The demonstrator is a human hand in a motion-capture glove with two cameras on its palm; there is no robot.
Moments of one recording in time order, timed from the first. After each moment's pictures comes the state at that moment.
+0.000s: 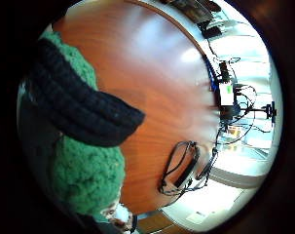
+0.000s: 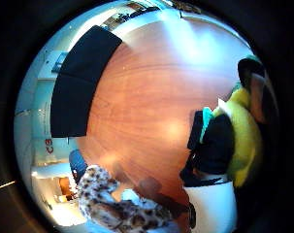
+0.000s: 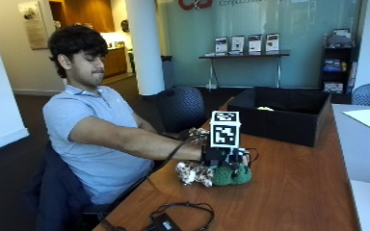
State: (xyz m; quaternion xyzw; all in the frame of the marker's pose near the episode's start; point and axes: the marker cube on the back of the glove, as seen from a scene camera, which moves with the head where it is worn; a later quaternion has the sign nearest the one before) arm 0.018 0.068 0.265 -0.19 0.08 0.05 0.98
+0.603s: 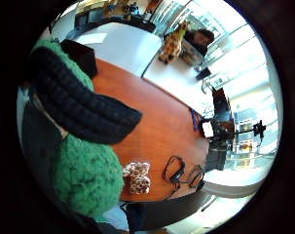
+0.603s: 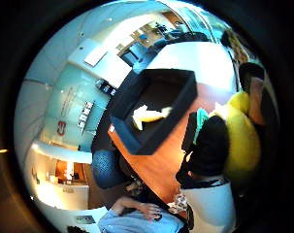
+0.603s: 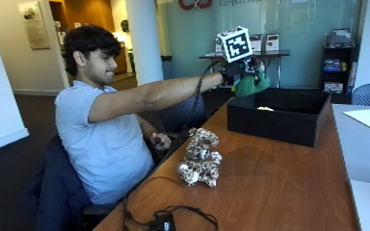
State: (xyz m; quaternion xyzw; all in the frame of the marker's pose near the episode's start) arm -0.192 -0.081 0.098 -0.05 0.01 -0.07 1.00
